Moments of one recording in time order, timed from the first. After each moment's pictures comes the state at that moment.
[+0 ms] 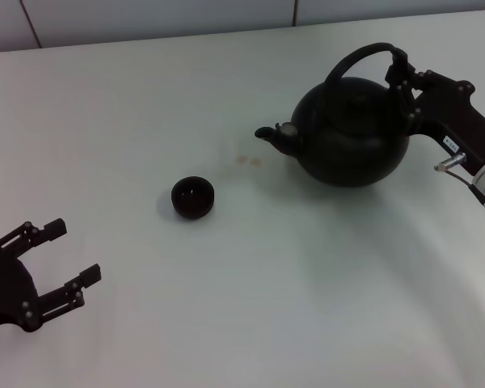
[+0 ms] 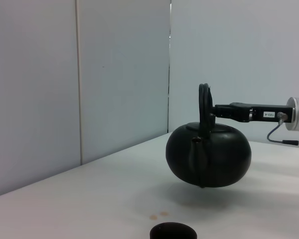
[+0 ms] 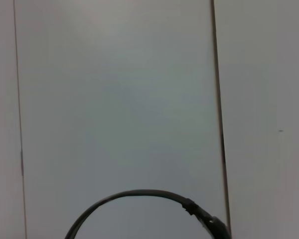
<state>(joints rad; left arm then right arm) -0.31 -2.06 0.27 0.43 2.15 1.71 -0.73 0.47 2.09 -0.14 -0.08 -1.63 -1.32 0.48</state>
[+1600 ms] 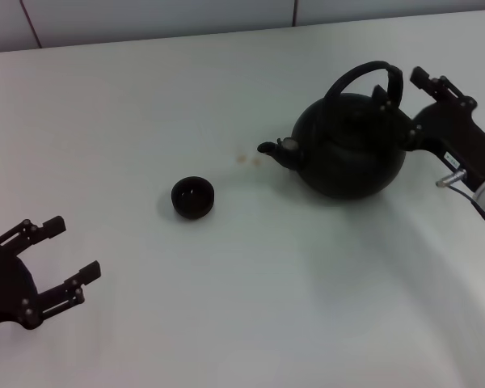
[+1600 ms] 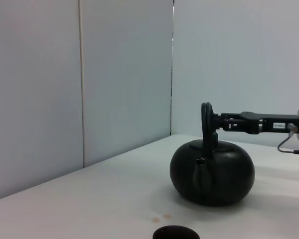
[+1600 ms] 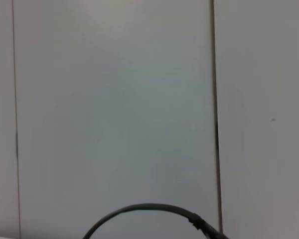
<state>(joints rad) -0.31 -2.07 0.27 0.43 2.15 1.71 -0.73 0.45 2.08 -0.12 -0.03 -1.63 -1.32 0.39</state>
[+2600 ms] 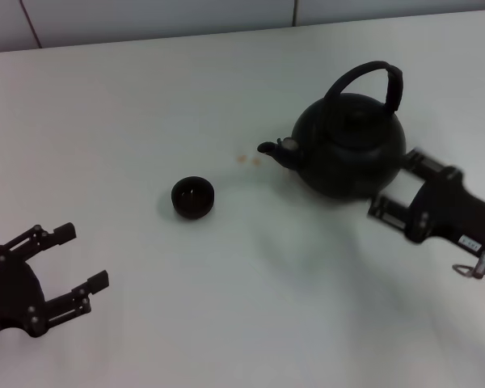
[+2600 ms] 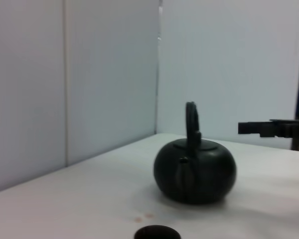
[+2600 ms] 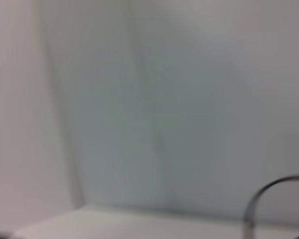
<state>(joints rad) -0.32 -2.06 0.30 0.42 2.15 1.73 -0.74 0.31 2.07 -0.29 -0.21 -1.86 -1.63 0.70</state>
